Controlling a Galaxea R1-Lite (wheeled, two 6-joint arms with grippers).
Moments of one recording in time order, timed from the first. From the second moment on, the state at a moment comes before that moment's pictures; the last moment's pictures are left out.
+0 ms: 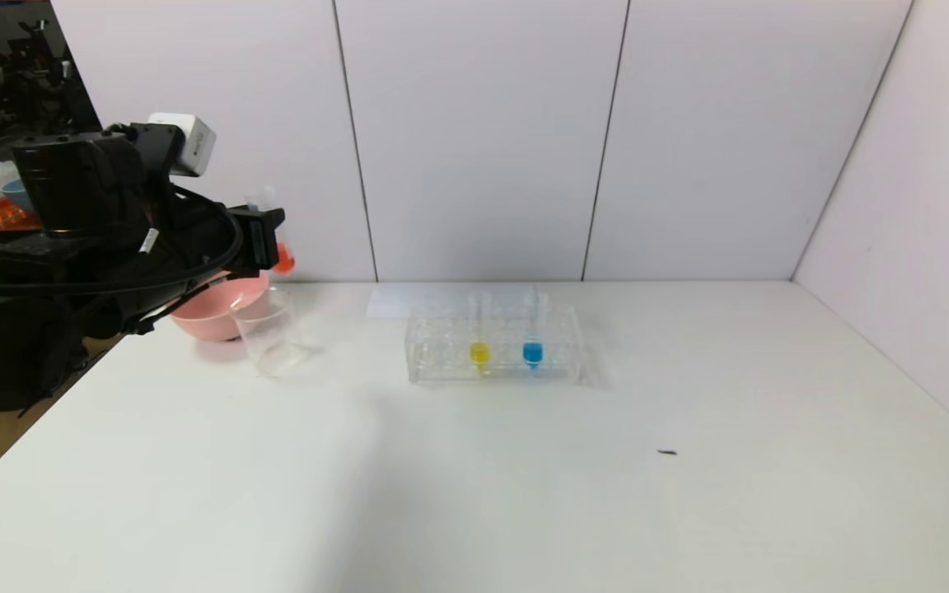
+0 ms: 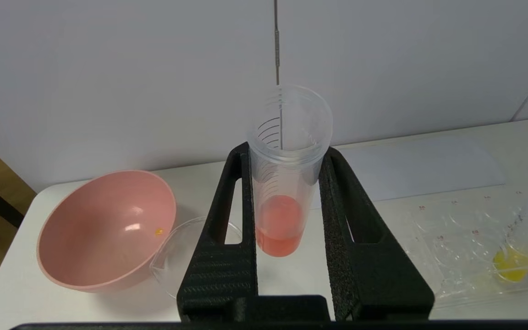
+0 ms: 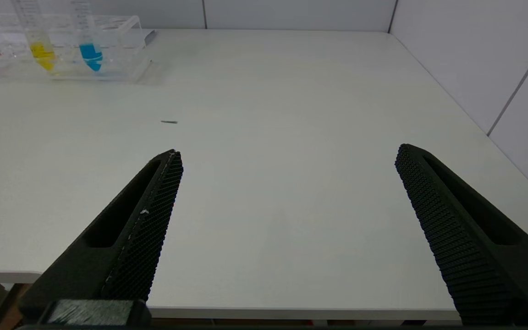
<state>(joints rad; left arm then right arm) -0.19 1.66 -0.95 -0.70 0.05 0.03 0.00 0.00 0.00 0.00 0.00 0.00</state>
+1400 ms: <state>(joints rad) 0.06 1.66 -0.92 -0.69 -0.09 -0.02 0.00 0.00 0.00 0.00 0.00 0.00</state>
